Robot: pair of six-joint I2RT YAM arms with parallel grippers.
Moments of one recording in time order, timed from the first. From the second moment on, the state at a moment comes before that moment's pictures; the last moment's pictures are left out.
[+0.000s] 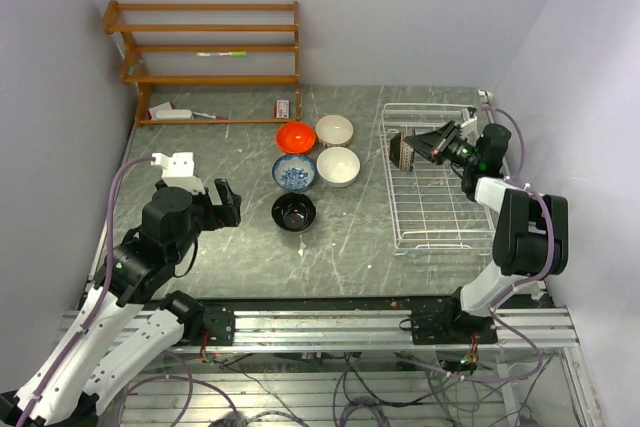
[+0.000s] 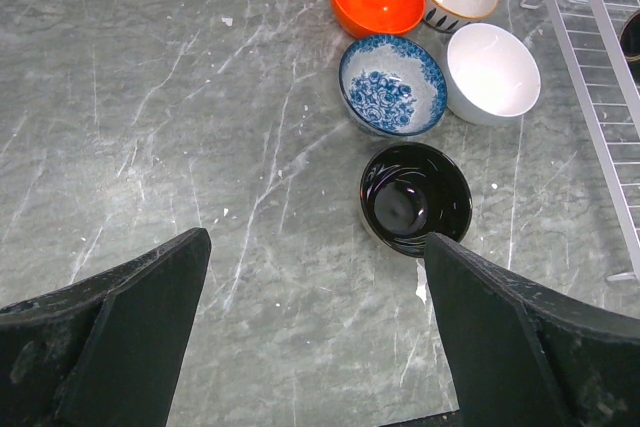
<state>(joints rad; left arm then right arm) -0.56 0.57 0.83 -0.66 -0.33 -0.40 -0.16 1.65 0.82 0.67 -0.96 1.00</state>
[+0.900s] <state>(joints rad) -0.56 0.58 0.83 -0.66 -0.34 -0.40 -0.23 1.82 0.80 0.86 -0.96 1.12</state>
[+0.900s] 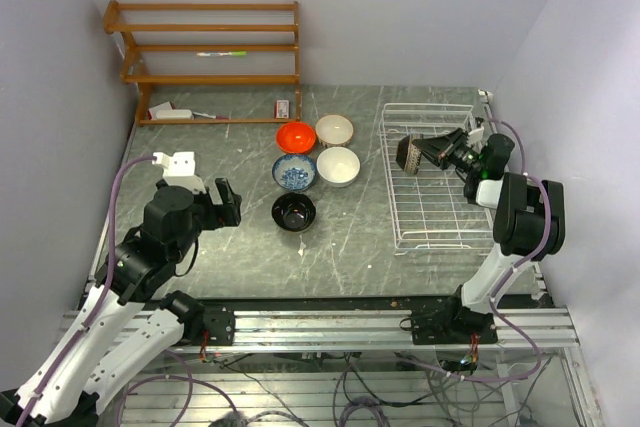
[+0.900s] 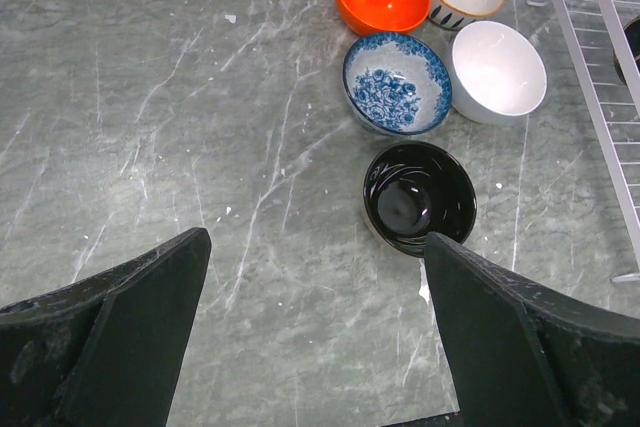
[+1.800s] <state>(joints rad) -0.56 0.58 0.83 -0.66 -0.35 -0.41 -0.24 1.85 0.80 0.92 -0.93 1.25</state>
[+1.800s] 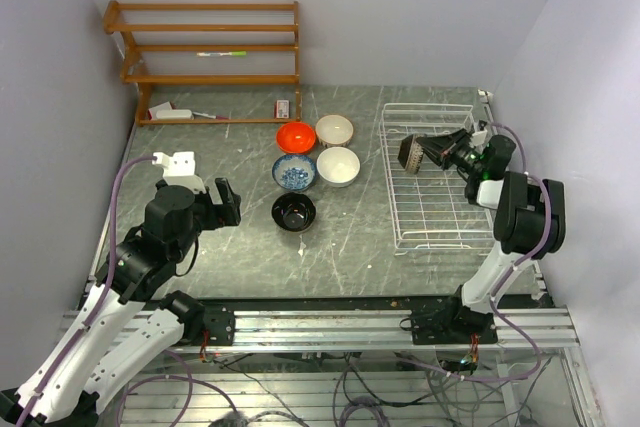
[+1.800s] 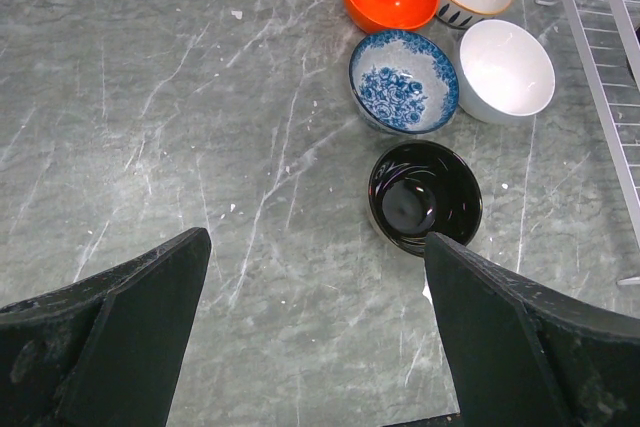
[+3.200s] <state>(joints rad) -0.56 0.58 0.83 -0.68 -0.37 -0.41 -0.15 2.11 0.89 1.37 -0.68 1.55</state>
